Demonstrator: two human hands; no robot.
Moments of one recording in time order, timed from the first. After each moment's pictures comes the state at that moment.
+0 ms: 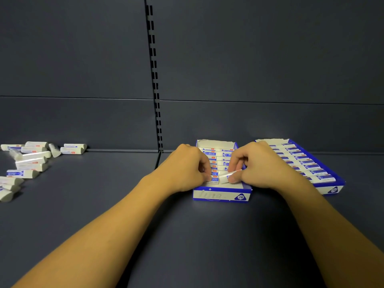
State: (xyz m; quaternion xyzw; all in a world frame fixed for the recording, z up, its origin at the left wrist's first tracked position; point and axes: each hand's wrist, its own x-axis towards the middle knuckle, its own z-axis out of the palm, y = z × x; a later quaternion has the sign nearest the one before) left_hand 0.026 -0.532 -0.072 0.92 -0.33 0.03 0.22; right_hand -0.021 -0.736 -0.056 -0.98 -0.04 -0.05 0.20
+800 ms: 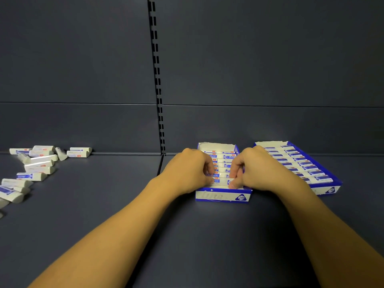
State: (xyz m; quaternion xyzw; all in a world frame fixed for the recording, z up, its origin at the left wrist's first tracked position) left_hand 0.023 -0.535 -0.071 0.93 -0.32 0.04 0.20; right_hand -0.026 -0.726 -0.049 -0.99 -0.03 0.00 0.14
